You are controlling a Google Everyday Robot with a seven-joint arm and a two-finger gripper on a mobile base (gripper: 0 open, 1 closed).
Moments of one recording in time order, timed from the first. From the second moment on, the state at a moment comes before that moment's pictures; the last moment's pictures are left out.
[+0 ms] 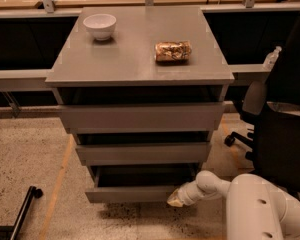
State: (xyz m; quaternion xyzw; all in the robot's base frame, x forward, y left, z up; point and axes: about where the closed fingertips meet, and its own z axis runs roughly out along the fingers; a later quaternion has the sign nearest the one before) arm 0.577 -0.116 0.158 -0.55 0.78 0.23 0.22
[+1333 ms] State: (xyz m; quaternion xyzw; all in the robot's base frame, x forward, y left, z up) arm 0.620 -0.115 0.156 -0.54 0.78 0.19 0.26
